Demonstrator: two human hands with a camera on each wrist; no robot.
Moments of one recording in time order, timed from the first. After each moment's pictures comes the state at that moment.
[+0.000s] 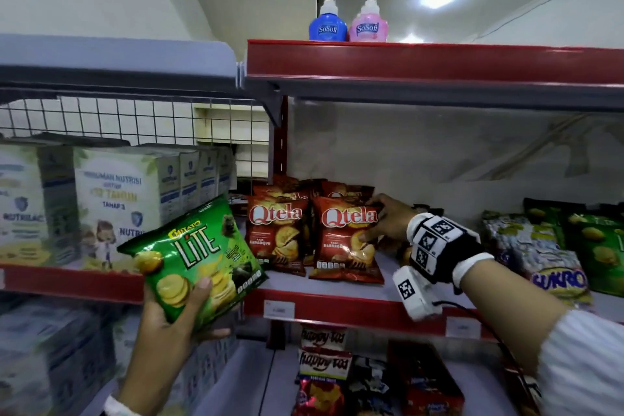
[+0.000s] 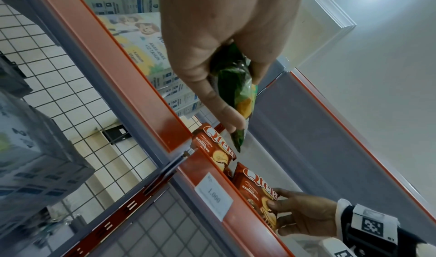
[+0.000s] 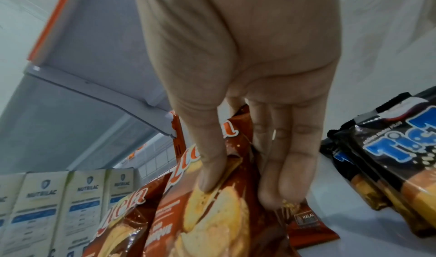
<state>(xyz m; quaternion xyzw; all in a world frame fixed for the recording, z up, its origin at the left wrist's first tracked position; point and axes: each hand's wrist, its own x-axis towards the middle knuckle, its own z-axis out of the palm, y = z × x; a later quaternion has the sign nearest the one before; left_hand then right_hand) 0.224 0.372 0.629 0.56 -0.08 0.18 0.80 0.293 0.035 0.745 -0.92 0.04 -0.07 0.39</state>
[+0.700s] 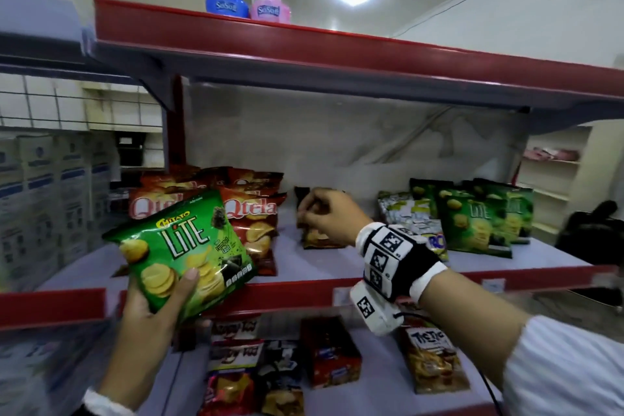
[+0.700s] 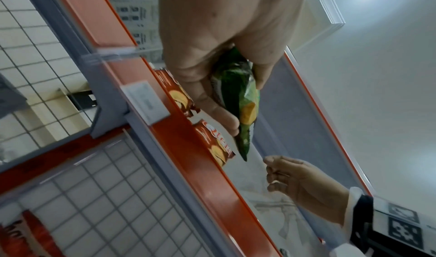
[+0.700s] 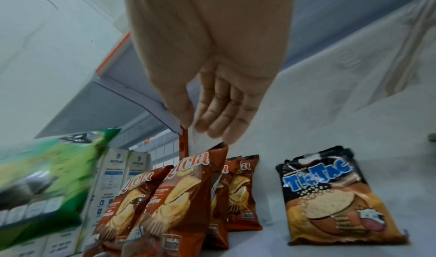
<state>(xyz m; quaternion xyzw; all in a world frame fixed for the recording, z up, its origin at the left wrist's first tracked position) 0.213 0.244 0.627 0.58 -0.16 0.11 0.79 0.198 -0.014 0.739 -0.92 -0.02 -0.22 0.31</state>
